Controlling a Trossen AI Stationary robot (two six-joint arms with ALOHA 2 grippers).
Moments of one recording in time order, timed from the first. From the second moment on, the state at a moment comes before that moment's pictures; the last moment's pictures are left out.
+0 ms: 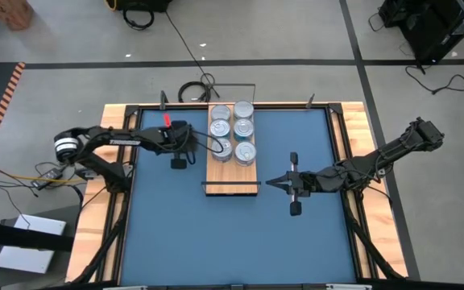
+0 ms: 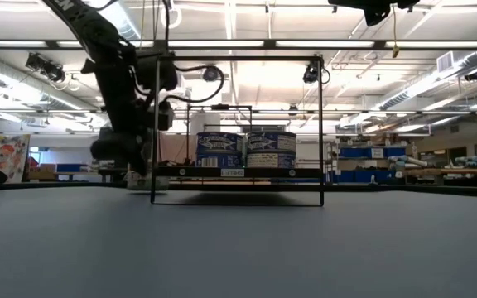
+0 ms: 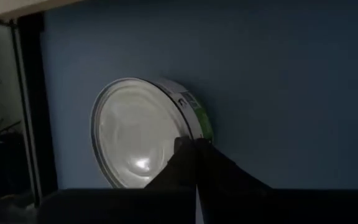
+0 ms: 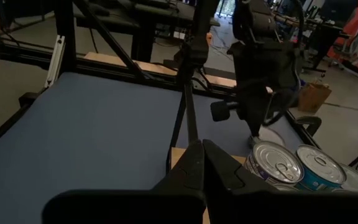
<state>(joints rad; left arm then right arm) 0.38 1.44 0.74 -0.46 -0.35 0.50 0.41 1.06 0.67 0.12 0.48 -0.07</state>
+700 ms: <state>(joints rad) 0.11 1.10 0.75 -0.71 -0.35 0.20 0.41 1.06 0.67 0.13 0.48 -0.07</state>
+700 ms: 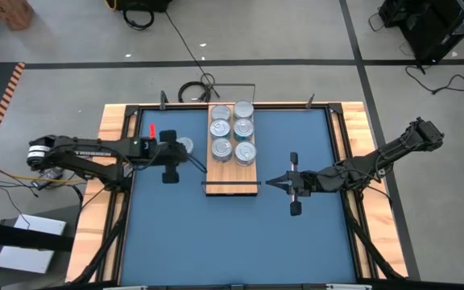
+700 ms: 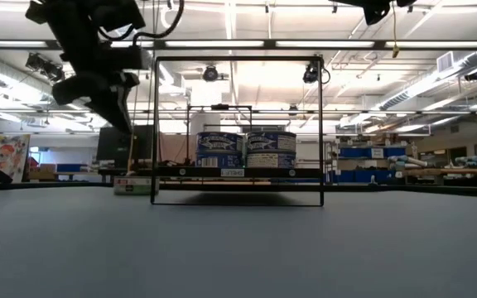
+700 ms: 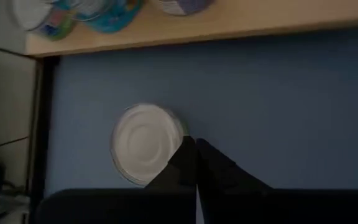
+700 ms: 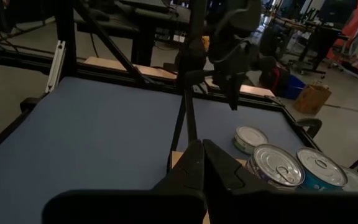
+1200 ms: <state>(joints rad) 0.49 1.30 0.75 -0.49 -0.23 0.41 0.43 1.06 0.67 0.15 0.48 -0.07</state>
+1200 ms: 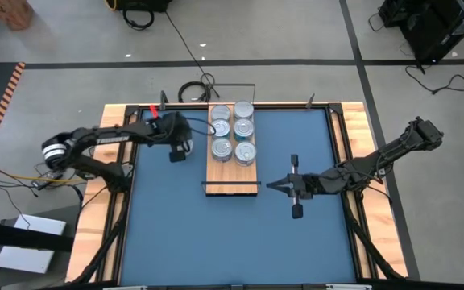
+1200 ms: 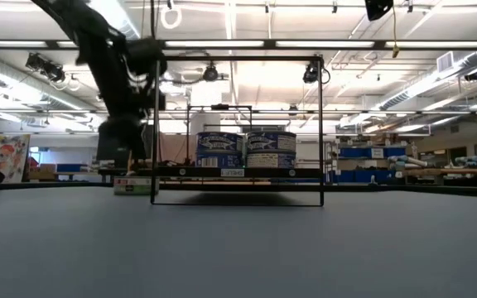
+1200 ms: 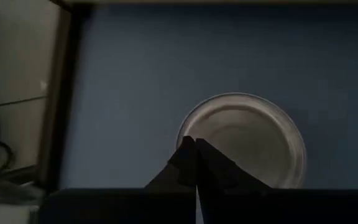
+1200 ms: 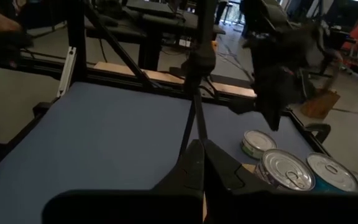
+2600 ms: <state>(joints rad) -0.03 1.28 0.73 -0.77 -0.12 -0.09 0.46 1.06 0.67 0.15 0.48 -0.08</state>
